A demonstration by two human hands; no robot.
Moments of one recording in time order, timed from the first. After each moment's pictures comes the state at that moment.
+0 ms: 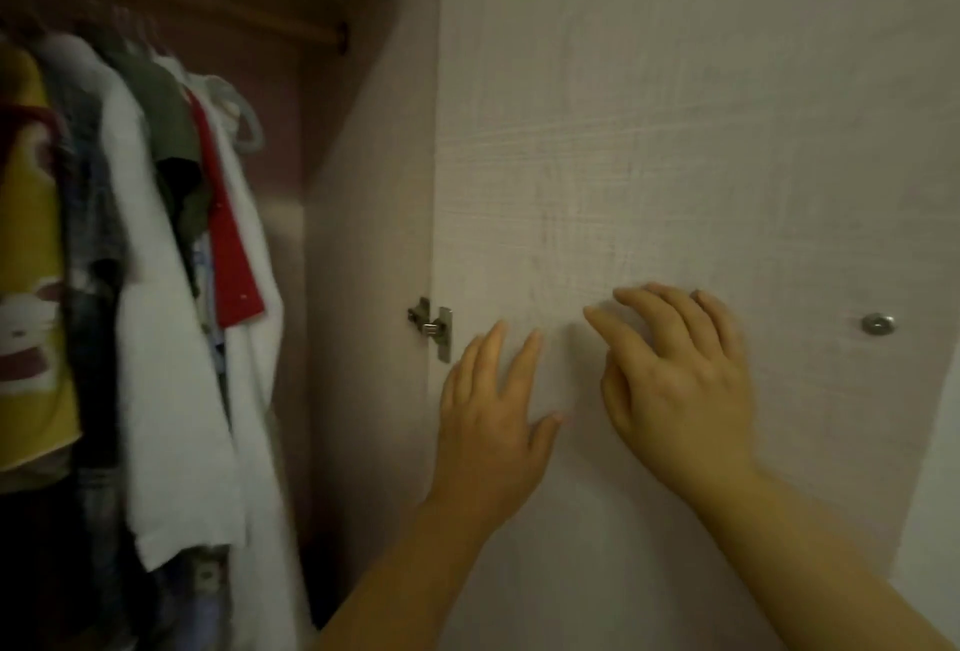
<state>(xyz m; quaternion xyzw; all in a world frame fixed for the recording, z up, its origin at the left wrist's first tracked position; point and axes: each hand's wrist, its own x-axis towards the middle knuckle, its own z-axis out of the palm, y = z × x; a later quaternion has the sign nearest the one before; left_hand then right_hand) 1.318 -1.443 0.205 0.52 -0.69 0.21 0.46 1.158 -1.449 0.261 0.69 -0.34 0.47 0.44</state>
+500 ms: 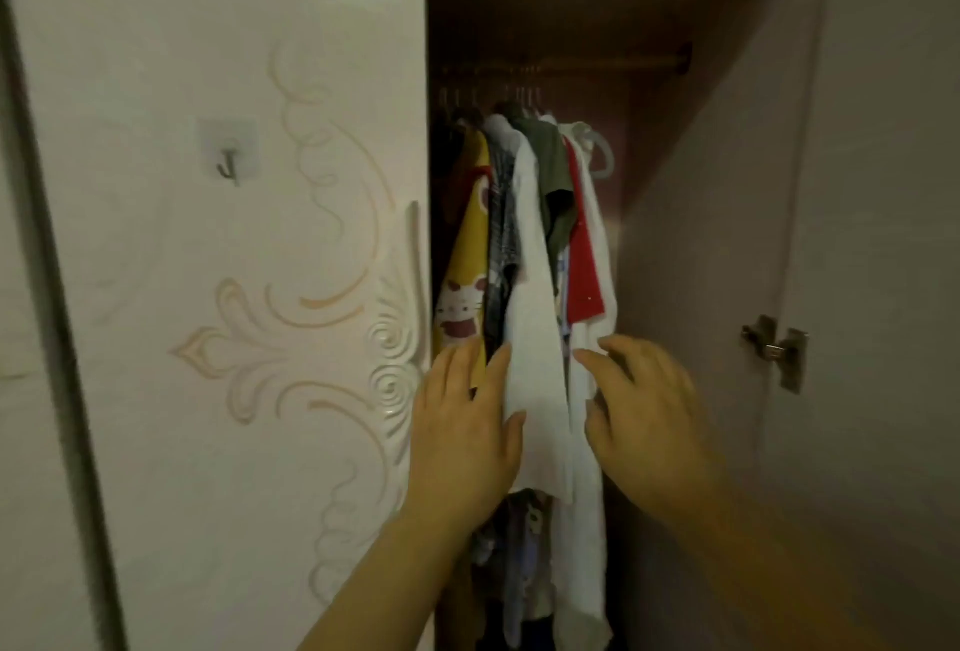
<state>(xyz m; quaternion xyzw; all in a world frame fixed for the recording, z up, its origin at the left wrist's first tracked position) 1.499 -1.271 0.207 0.77 -0.44 0.34 0.32 1.381 -1.390 0.229 0.85 -0.15 0.49 0.10</state>
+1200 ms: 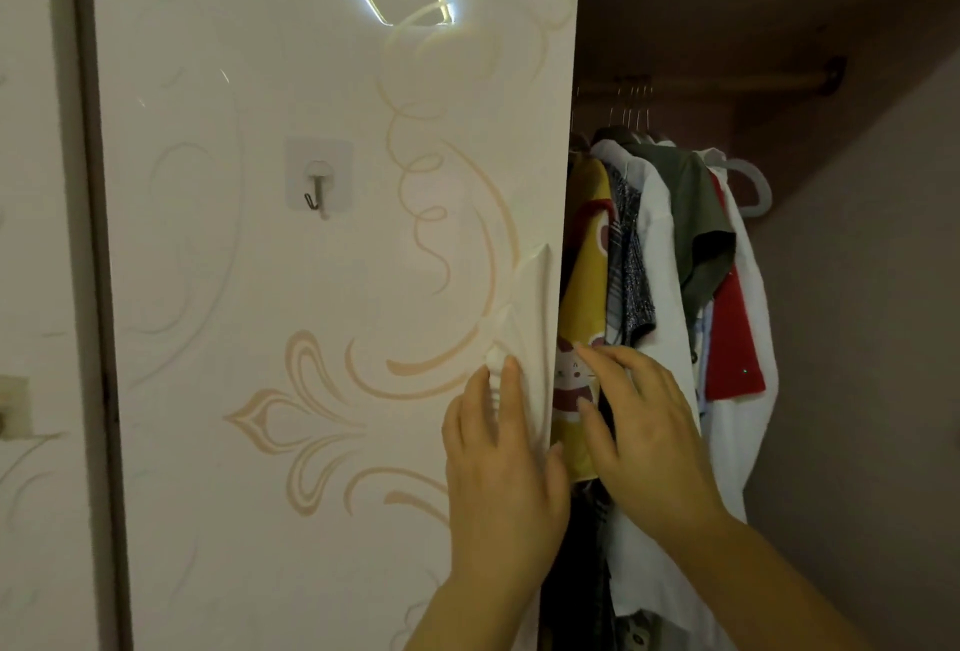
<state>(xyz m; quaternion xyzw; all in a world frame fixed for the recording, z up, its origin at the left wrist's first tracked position) 1.604 -1.273 0.212 0.73 -0.35 0.38 0.45 1.545 -1.384 0.247 0.84 -0.05 0.54 -0.03</state>
